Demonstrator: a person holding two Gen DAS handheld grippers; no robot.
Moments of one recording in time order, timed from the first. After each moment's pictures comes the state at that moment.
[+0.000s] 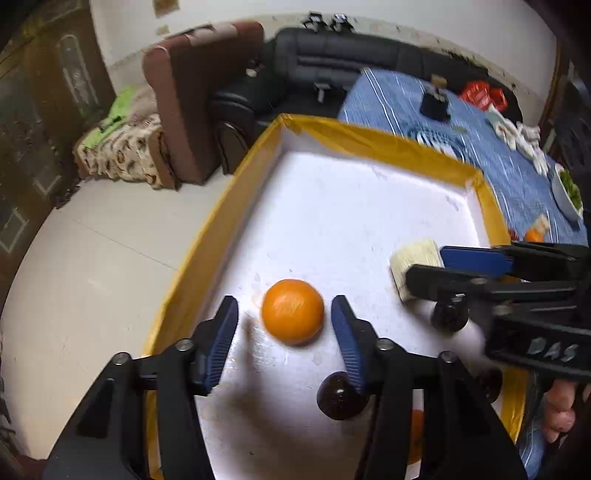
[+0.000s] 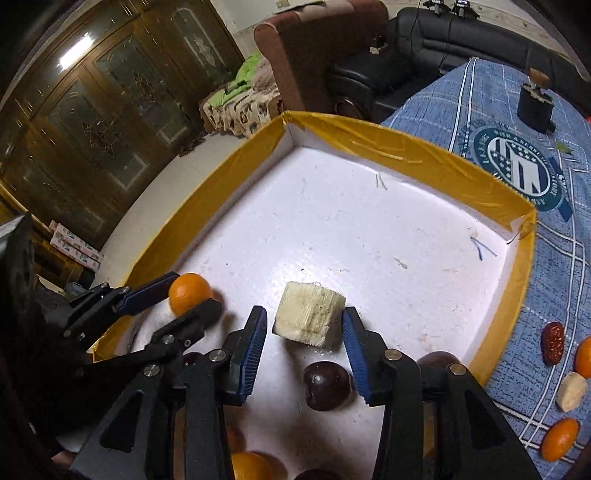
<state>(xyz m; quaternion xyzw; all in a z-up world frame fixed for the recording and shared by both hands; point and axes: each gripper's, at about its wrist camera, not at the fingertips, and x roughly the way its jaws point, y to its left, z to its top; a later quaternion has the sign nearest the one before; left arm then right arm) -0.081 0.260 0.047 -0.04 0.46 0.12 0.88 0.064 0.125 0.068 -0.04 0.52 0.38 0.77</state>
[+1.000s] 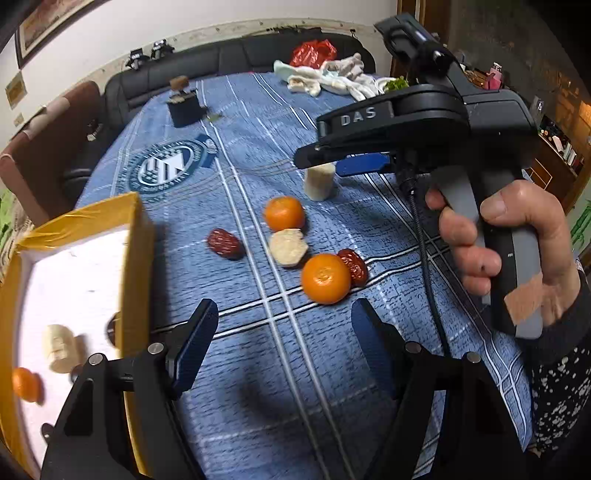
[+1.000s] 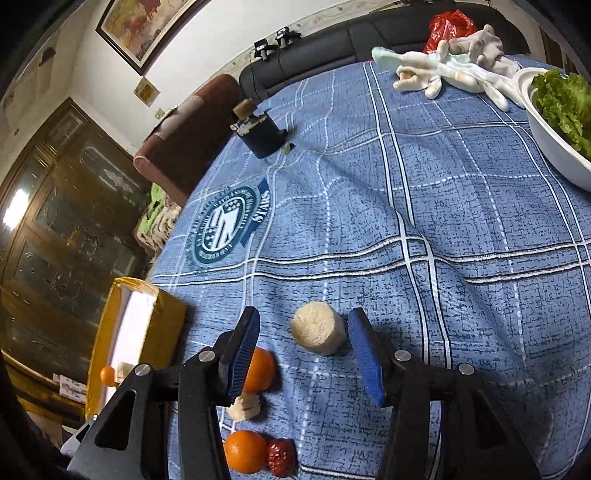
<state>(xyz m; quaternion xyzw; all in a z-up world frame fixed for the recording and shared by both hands) -0.047 0.018 0.043 0.08 0.45 -0.13 0.88 0.177 -0.143 0.041 0.16 0.49 0.20 0.83</state>
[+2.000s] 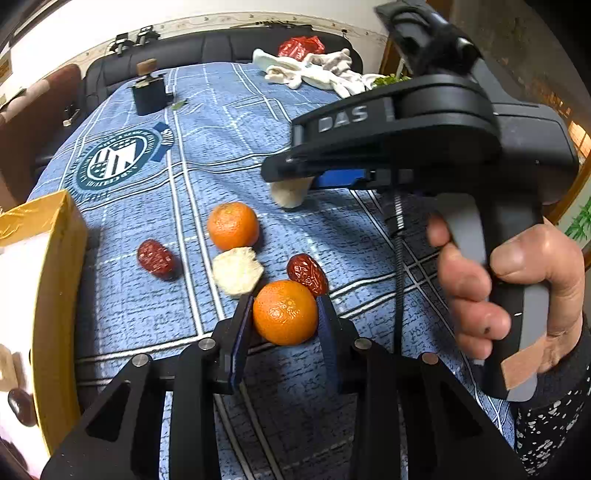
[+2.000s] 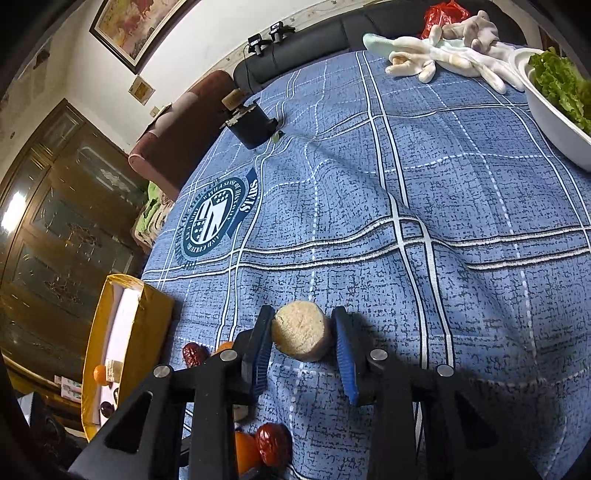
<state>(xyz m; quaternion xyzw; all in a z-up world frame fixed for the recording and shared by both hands) -0.029 -0.005 0.022 0.03 0.46 -0.17 0.87 0.169 -0.153 0.032 0.18 0.50 0.21 0.82</state>
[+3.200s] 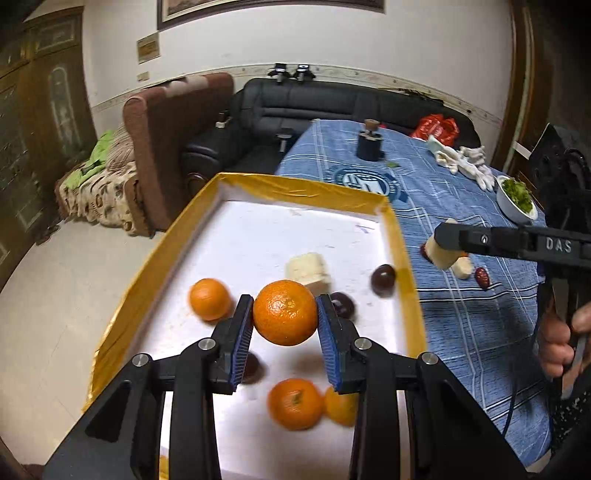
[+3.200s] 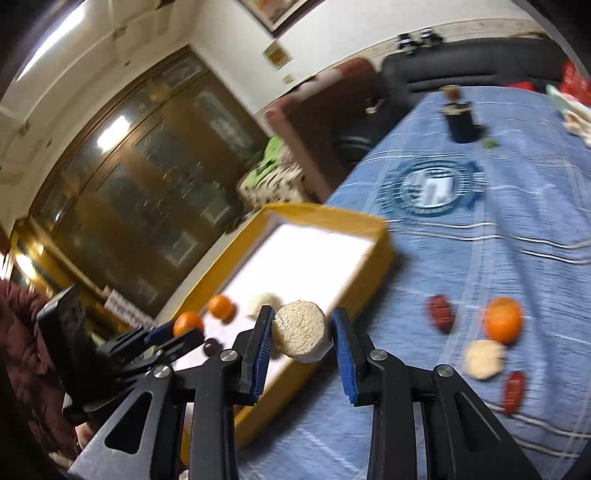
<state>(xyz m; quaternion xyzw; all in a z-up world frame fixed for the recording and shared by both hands) -0.134 0.207 0.073 -0.03 0.37 0.06 0.93 0.068 -0.002 0.100 0.11 0.43 0.45 0.77</state>
